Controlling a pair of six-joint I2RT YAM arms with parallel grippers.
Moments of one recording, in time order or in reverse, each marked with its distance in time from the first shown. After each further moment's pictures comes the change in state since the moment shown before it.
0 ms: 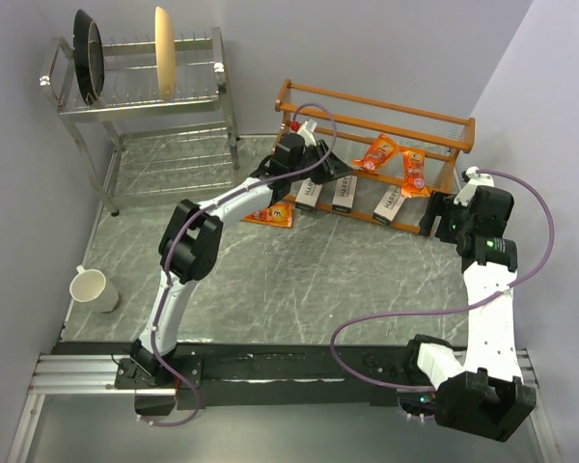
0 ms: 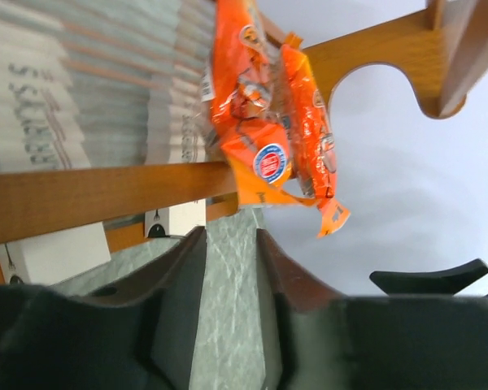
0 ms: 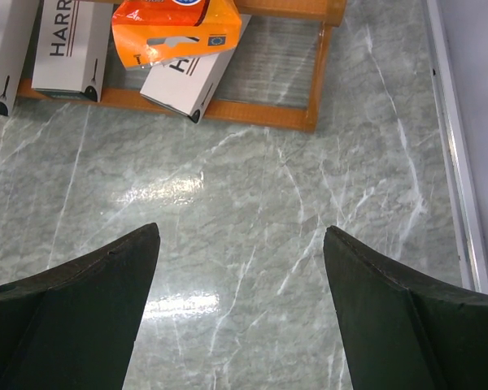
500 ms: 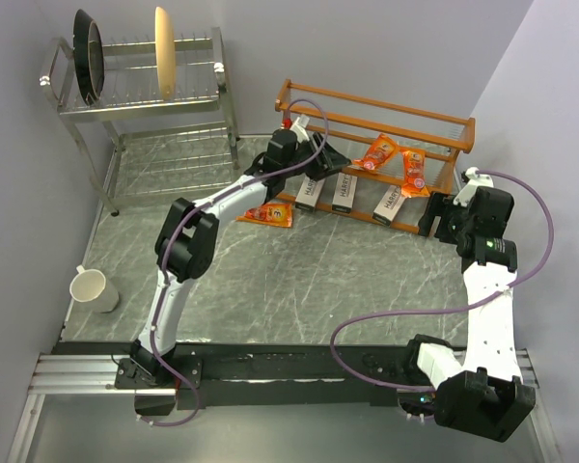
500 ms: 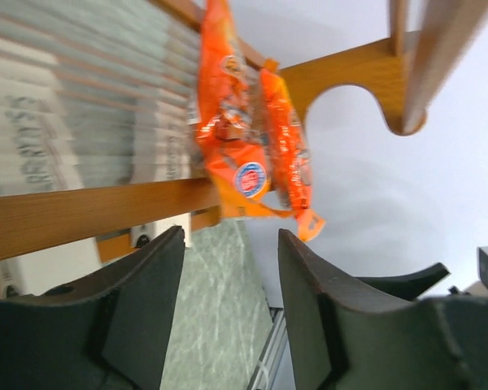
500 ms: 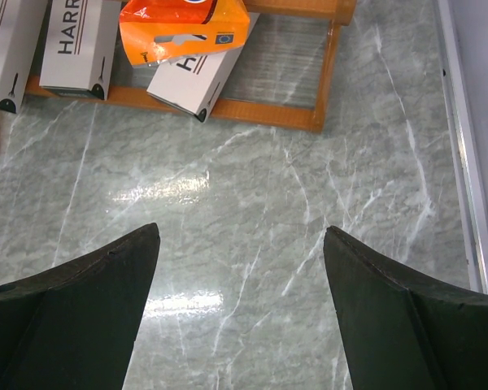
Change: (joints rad) left arm 0.027 -0.012 -0.014 0.037 0.026 -0.050; right arm -0.005 0.000 -0.009 0.007 -0.025 0.001
